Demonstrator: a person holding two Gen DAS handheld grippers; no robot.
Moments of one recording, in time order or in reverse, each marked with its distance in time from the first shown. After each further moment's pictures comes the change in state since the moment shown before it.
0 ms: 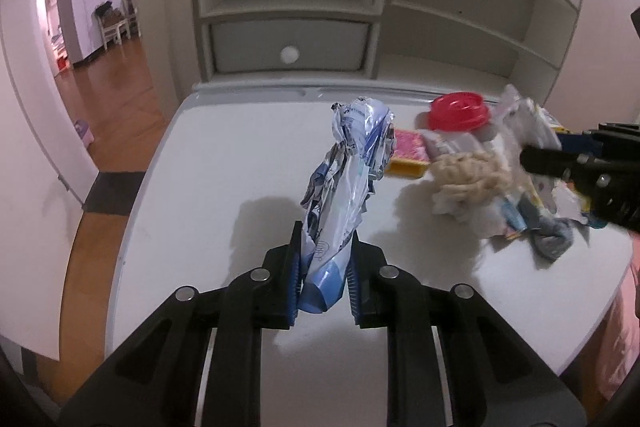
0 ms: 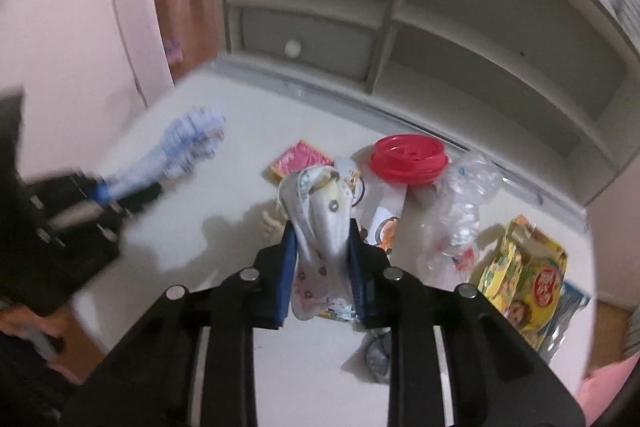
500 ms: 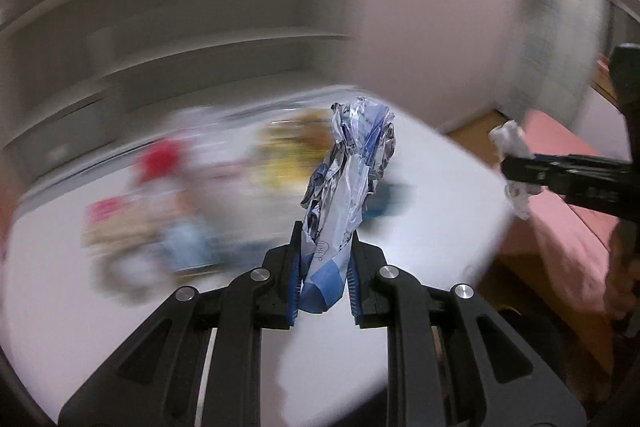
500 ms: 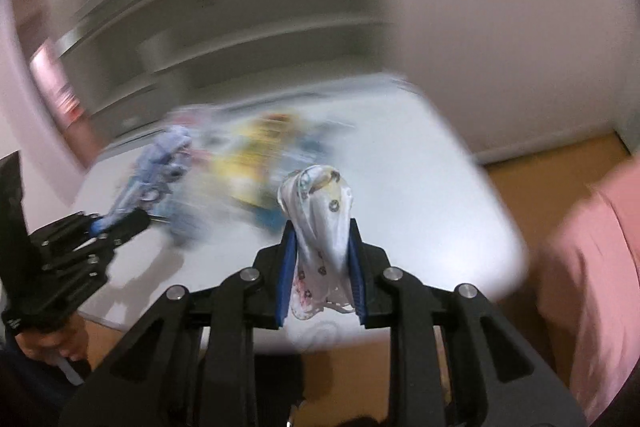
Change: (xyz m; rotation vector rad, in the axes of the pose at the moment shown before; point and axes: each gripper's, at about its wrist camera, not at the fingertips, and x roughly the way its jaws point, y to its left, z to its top) left arm -0.053 -0.261 -0.022 0.394 -0.063 -0.454; right arm -0.168 -0.190 -0.217 0.581 -0.123 -0.260
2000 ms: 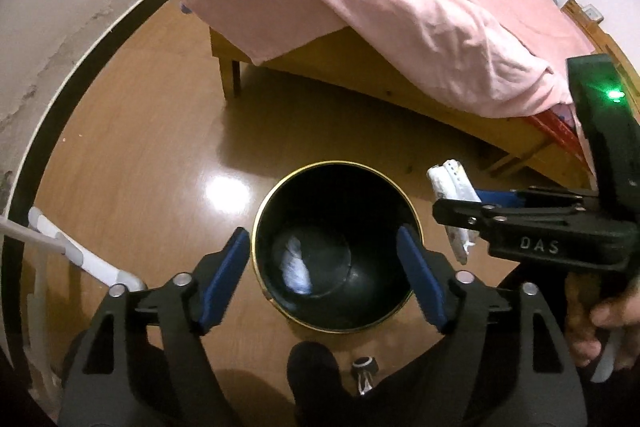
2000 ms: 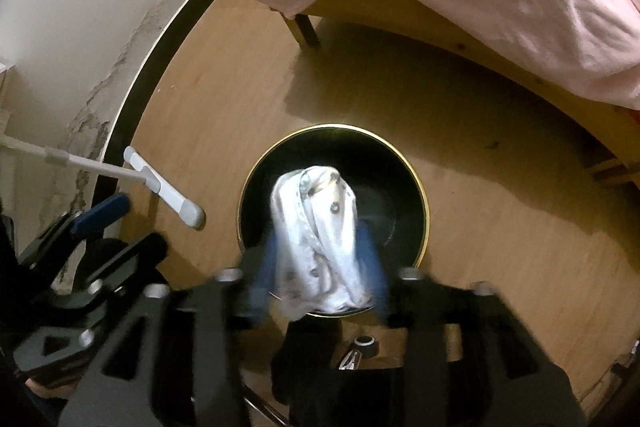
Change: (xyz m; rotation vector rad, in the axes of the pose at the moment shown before) left arm 0.276 -0.407 -0.196 0.458 0.534 -0.515; right arm 0.033 -0.384 -0.391 0.853 0.349 -0.313
